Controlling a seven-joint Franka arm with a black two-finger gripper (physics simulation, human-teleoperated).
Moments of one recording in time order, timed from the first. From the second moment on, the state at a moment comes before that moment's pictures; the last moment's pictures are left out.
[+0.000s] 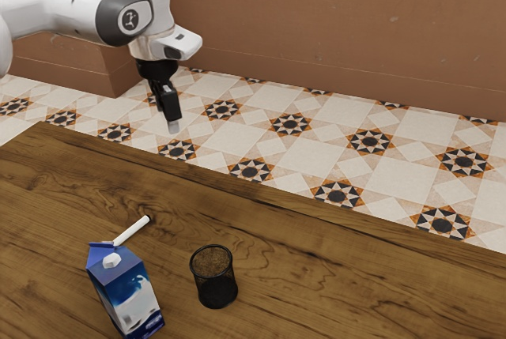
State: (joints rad) arm -0.02 0.10 -0.01 -1.67 0.05 1.76 0.61
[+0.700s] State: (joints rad) arm 0.12 -0.05 0.02 -2.14 0.12 2.05 0.41
